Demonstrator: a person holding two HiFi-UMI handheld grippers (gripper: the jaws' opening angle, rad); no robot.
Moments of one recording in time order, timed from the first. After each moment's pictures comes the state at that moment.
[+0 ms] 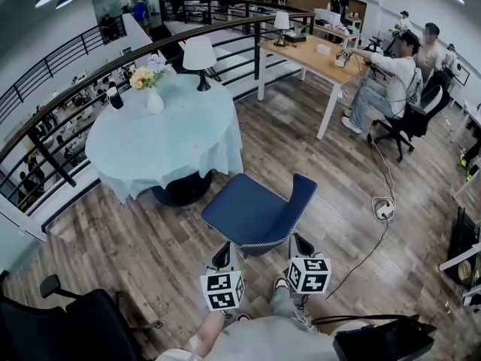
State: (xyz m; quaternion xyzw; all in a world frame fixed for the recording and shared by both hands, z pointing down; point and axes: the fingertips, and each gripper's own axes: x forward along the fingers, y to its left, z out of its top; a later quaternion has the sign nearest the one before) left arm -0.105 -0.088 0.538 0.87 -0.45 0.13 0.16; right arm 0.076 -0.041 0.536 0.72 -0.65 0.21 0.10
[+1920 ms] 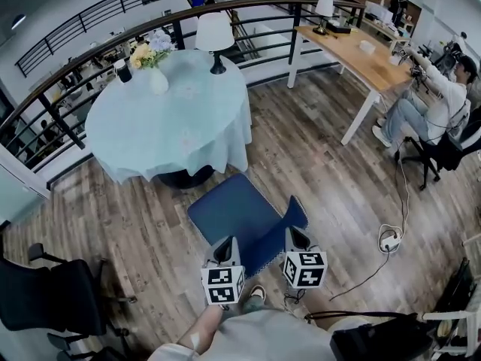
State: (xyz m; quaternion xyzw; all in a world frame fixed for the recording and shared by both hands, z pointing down) left arm 0.049 -0.186 0.573 0.81 -0.52 0.16 0.20; right arm 0.213 -0.189 0.566 0.62 -0.73 0.23 0.15
